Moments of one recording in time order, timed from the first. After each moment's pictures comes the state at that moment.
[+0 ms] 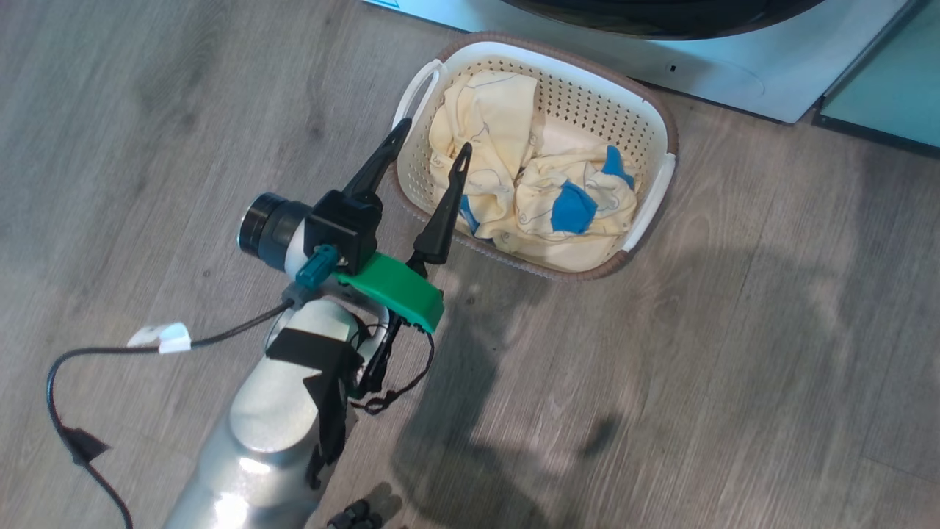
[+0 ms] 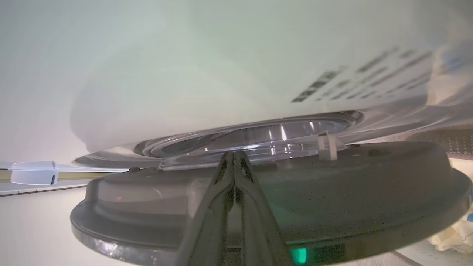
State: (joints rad) left arm -0.52 0.03 -0.26 0.28 -0.08 -0.05 -0.26; right arm -1.59 -0.12 -0.16 1.32 1.20 0.13 0.64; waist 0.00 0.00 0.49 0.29
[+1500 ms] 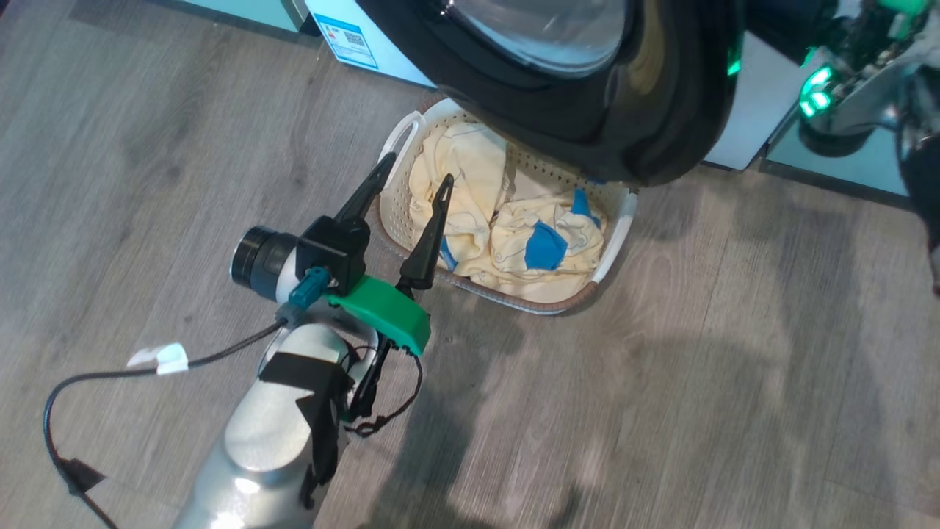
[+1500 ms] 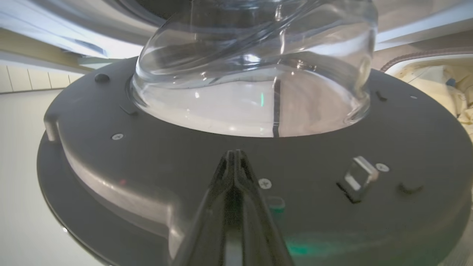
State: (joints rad) left arm -0.47 0.03 -0.23 0.31 -0.08 -0.05 -0.26; right arm -1.24 -0.08 0.26 1.01 1.59 0.13 0.87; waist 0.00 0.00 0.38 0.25
